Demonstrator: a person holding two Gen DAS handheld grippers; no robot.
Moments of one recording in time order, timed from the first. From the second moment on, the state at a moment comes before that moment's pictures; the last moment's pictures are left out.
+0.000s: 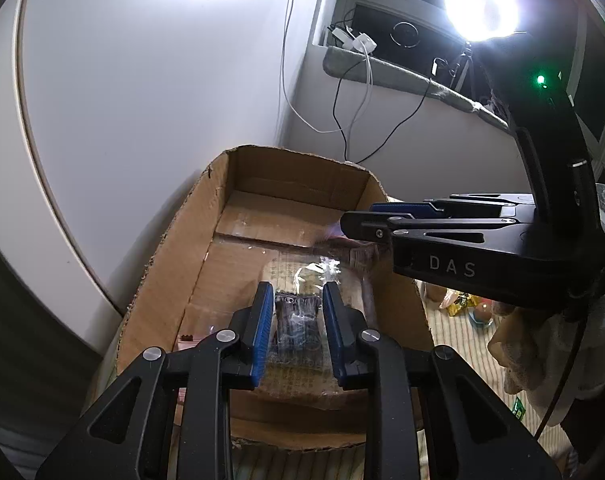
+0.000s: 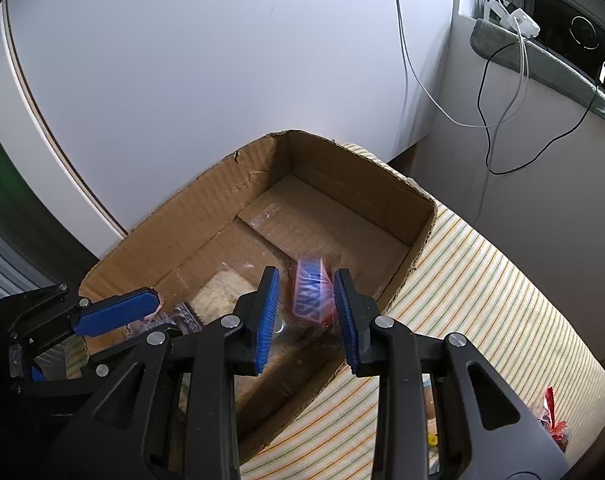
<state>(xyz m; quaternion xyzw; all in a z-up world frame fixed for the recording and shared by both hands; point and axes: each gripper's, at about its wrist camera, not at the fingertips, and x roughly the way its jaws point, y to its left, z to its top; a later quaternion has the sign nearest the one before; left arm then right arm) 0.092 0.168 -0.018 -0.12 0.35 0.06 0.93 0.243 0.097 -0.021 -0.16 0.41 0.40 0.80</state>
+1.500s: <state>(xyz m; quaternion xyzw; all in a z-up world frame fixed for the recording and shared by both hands) 0.056 0.012 -0.030 -0.07 0.39 -0.13 0.91 0.197 -0.142 -0.019 -0.10 0.41 0.30 0.85</state>
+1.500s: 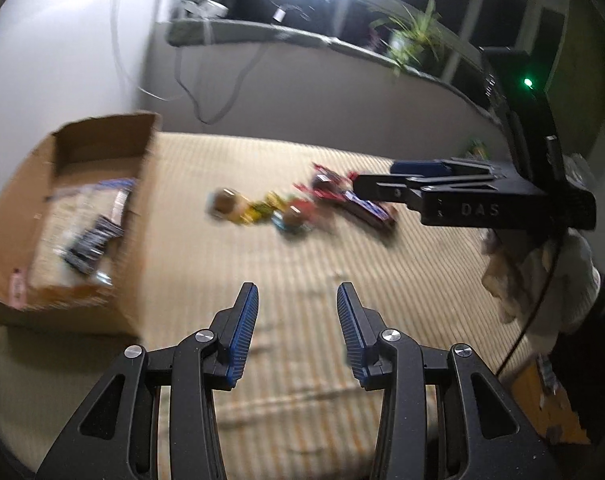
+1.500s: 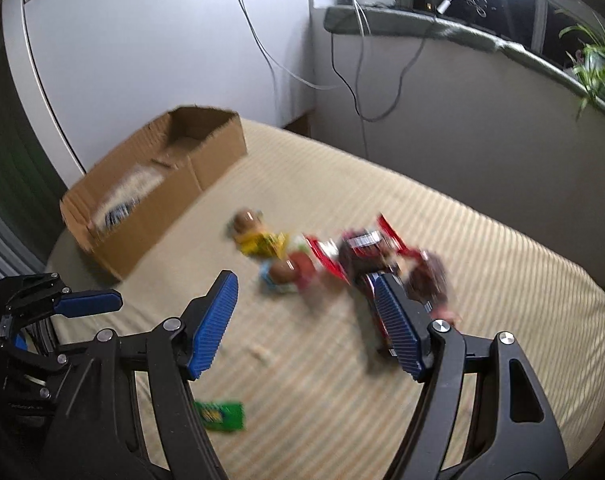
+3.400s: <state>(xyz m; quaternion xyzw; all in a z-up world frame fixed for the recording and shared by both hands) 0.057 -0.022 -0.054 -0.02 0.42 -0.16 0.89 0.230 -0.171 -0.055 -0.09 0.46 0.25 0.85</state>
